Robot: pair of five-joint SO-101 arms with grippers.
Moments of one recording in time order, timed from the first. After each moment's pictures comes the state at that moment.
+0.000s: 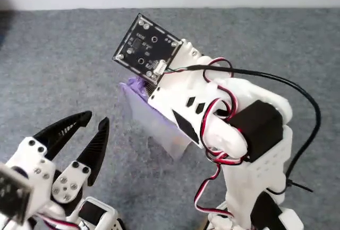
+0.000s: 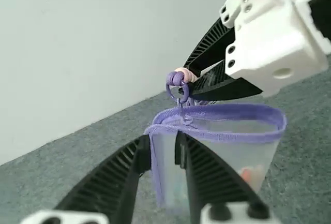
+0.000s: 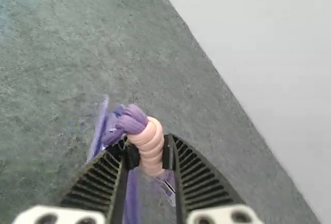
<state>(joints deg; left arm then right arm) 21.1 -66.0 -2.5 97.4 -1.6 -38.5 -13.7 -45.5 100.2 27.6</state>
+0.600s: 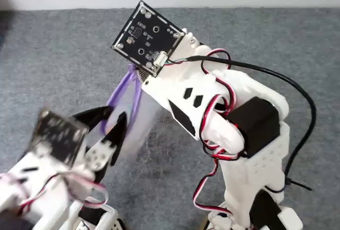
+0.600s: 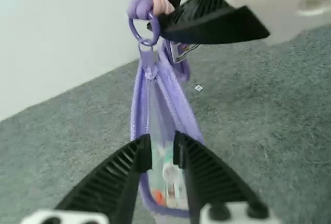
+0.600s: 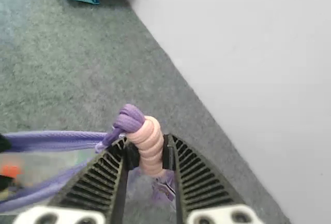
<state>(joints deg) 21.1 -66.0 17.0 88.8 0.8 -38.0 -13.5 -45.5 90.6 27.2</state>
